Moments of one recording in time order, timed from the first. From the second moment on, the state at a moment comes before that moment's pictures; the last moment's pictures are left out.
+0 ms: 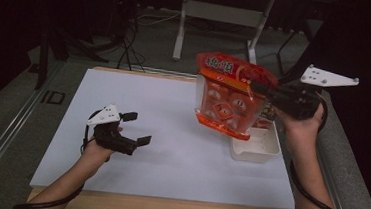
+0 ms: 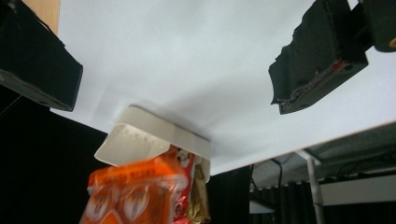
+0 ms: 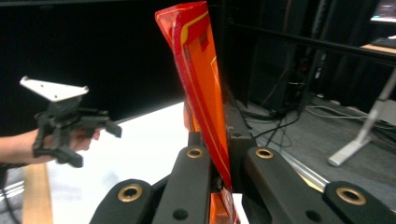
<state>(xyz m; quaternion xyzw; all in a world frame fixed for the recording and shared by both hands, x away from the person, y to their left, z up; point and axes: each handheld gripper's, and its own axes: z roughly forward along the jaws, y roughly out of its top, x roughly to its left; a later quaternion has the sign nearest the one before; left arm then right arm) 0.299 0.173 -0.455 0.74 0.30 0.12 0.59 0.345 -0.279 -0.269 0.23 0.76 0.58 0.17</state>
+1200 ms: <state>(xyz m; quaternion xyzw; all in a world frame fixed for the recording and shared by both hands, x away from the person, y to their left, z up) 0.286 0.193 -0.497 0.73 0.33 0.12 0.58 0.364 -0.365 -0.322 0.34 0.74 0.55 0.18</state>
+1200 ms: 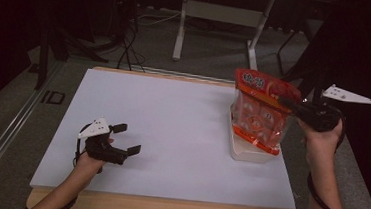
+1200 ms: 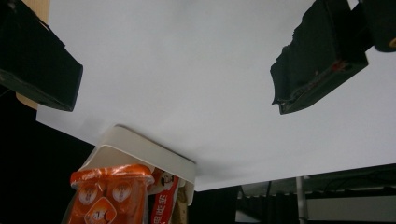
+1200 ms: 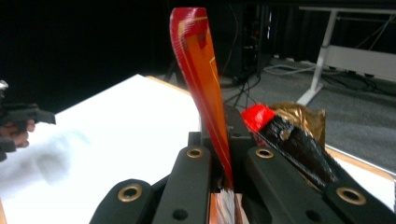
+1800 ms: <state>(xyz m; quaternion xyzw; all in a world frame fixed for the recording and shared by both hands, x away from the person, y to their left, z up) 0.289 0.194 -0.503 0.73 0.34 0.12 0.58 0.372 -0.371 -0.361 0.37 0.73 0.55 0.16</state>
